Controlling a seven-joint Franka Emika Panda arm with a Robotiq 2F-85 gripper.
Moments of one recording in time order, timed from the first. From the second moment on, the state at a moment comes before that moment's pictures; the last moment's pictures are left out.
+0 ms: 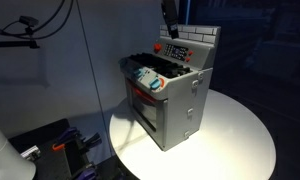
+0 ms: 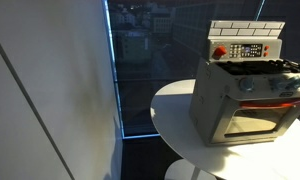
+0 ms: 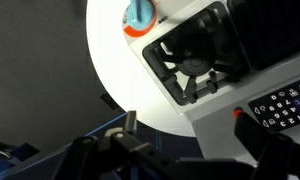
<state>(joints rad) -0.17 -0.18 0.00 -2.09 -0.17 2.14 0.64</state>
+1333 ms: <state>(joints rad) -0.10 0.09 -0.04 -1.93 -0.17 2.24 0.71</state>
